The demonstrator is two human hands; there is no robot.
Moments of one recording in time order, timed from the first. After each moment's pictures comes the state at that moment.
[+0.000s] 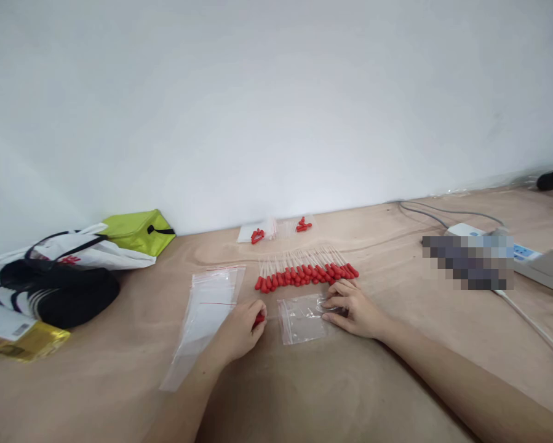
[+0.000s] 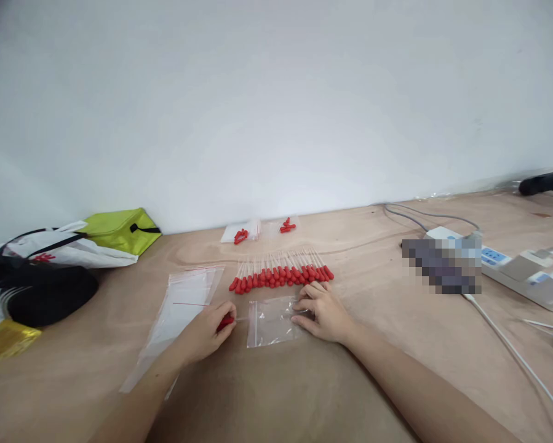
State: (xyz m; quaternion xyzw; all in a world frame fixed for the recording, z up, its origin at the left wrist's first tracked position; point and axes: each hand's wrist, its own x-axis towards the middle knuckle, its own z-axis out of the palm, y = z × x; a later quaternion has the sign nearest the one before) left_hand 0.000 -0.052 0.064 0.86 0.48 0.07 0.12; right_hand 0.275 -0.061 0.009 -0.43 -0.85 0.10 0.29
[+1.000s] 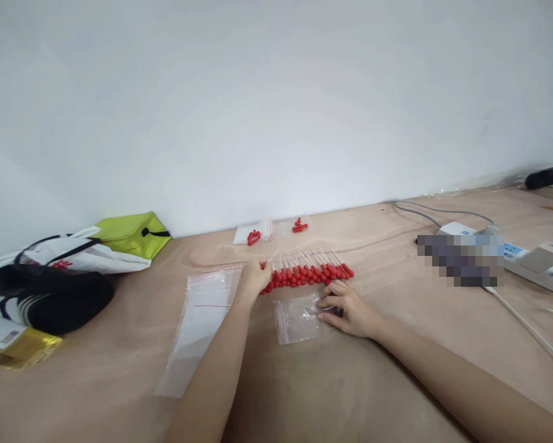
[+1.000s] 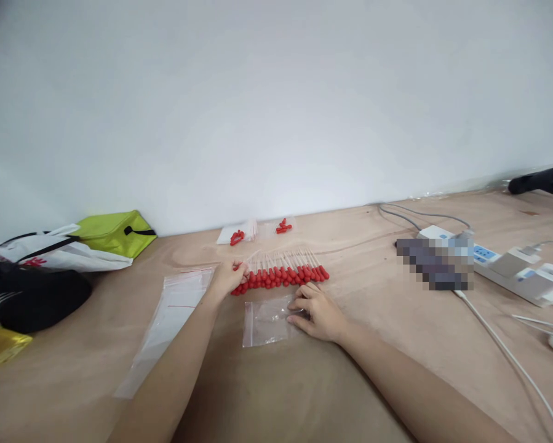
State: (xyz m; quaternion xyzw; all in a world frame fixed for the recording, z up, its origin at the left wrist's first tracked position) left_hand 0.052 0.037 0.060 0.64 0.70 0.23 0.23; right_hand 0.275 -0.058 0.006 -0.41 -0.85 0.13 0.31
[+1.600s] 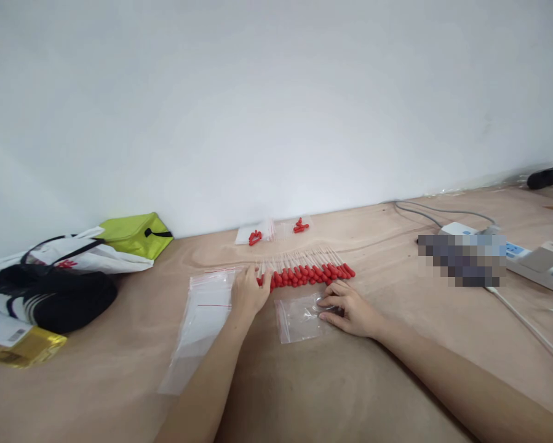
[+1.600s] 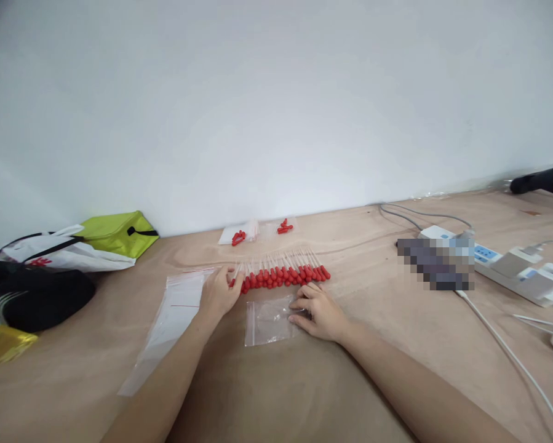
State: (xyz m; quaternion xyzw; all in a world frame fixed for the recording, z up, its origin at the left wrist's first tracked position) left_hand 0.041 -0.003 0.061 0.71 0.67 0.21 0.01; right_hand 0.275 -0.058 0.006 -0.41 -0.85 0.13 0.30
